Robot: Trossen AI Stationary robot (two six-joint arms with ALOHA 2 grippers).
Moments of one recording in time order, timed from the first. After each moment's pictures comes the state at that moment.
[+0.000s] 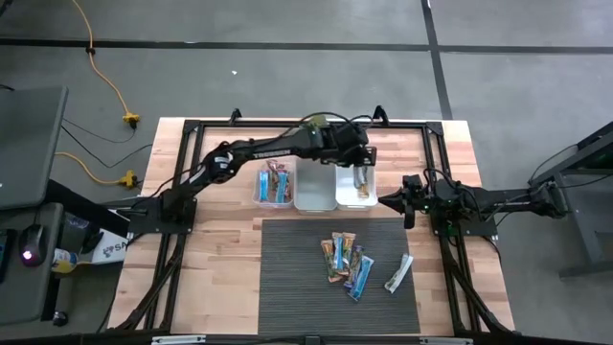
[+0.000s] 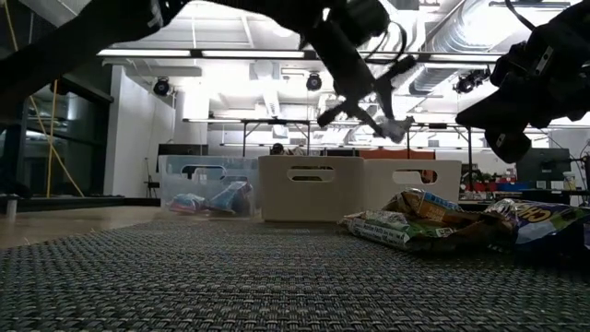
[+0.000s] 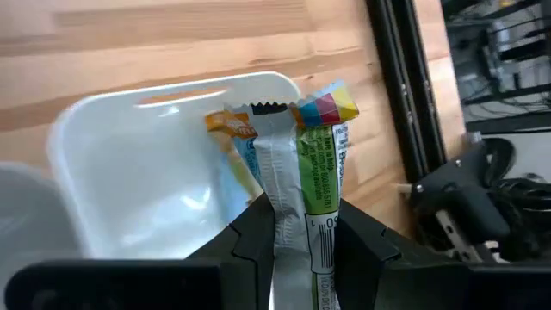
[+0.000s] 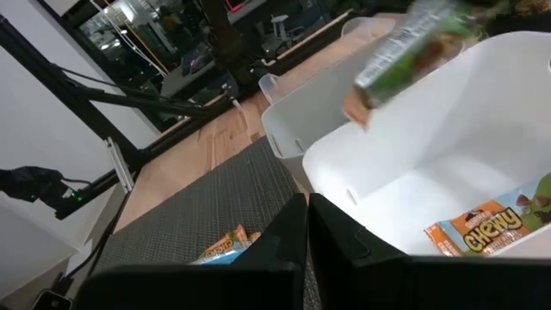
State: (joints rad) left arm 0.22 2.36 2.32 -0.77 -0.10 -1.10; right arm -0.02 0.24 0.01 0.04 0.06 0.57
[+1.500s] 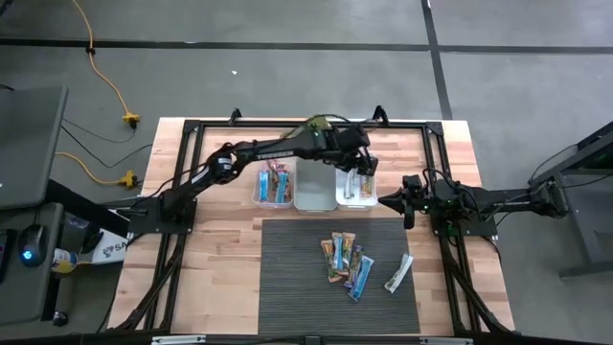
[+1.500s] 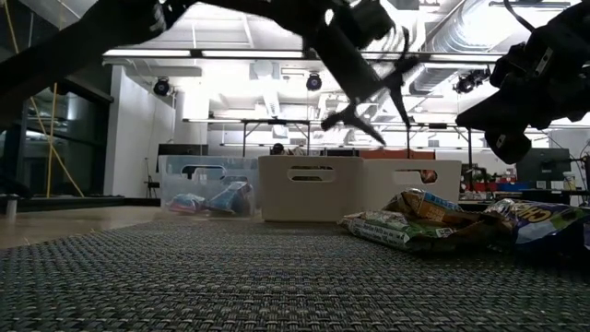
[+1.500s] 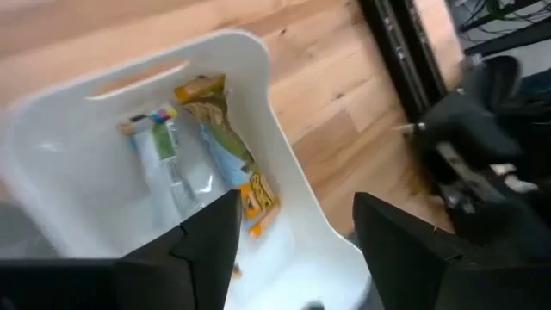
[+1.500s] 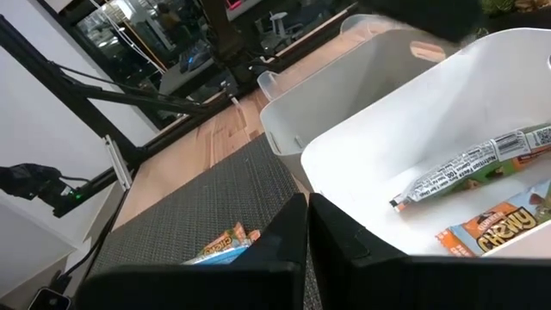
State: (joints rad) left arm 0.22 2.38 2.36 -0.80 0.01 -0.90; right arm -0.02 0.25 0.01 0.04 0.06 0.57
